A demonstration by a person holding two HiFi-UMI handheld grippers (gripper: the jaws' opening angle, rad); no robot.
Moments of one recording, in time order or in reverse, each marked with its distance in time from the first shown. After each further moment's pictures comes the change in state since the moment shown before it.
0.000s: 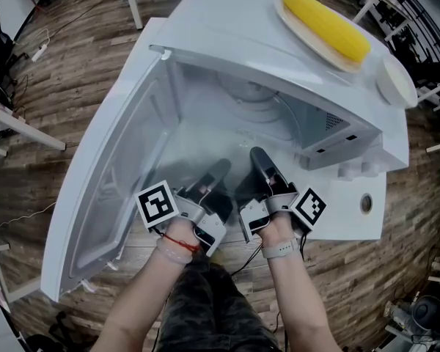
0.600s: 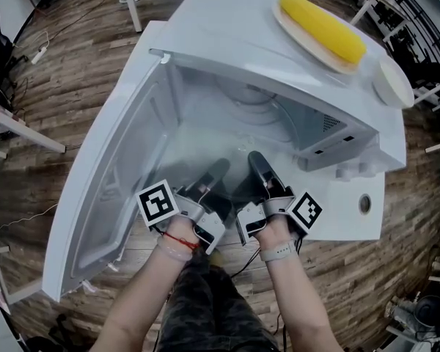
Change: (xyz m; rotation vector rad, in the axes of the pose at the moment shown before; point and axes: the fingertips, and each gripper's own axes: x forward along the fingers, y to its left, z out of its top) left arm 0.003 0.001 0.002 0.012 0.007 -0.009; right arm -0.006 -0.003 -0.002 0.037 -0.038 -0.003
